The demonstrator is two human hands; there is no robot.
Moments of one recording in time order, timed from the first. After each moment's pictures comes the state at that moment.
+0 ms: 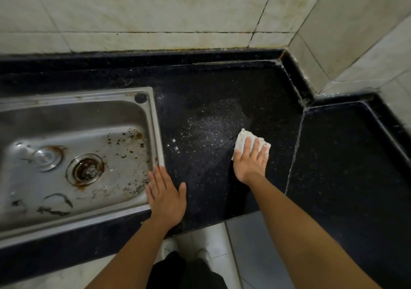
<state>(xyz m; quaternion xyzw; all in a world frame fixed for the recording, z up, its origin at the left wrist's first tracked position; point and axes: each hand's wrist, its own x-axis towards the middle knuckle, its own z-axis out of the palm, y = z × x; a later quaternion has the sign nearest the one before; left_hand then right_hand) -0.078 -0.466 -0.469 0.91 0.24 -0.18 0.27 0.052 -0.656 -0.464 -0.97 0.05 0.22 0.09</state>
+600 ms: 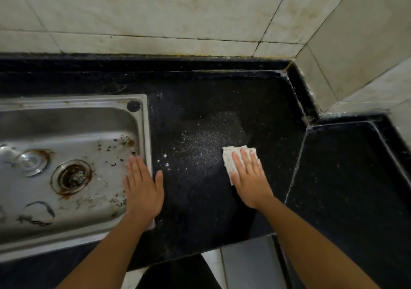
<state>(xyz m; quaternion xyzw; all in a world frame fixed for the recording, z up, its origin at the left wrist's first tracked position) -0.021 -0.434 -0.478 0.92 0.29 -0.09 0.26 0.081 -0.703 -0.475 -0.97 -0.19 0.17 -0.01</state>
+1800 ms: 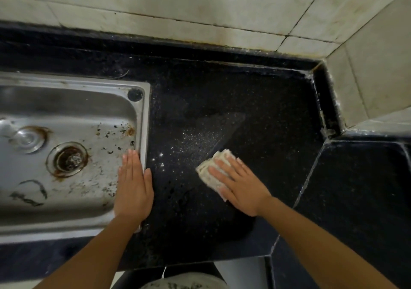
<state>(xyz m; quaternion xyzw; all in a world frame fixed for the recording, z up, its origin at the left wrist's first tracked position) -0.018 -0.435 -0.494 0.91 0.29 -0.02 0.29 0.123 -0.700 -0.473 -0.85 -0.50 0.16 -0.04</state>
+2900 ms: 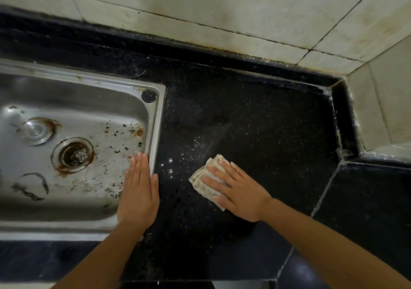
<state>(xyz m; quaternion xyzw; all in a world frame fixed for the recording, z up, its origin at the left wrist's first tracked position) -0.019 -0.434 -0.499 0.91 0.30 -0.02 0.29 0.142 -0.664 -0.472 -0.79 -0.58 0.19 -0.06</state>
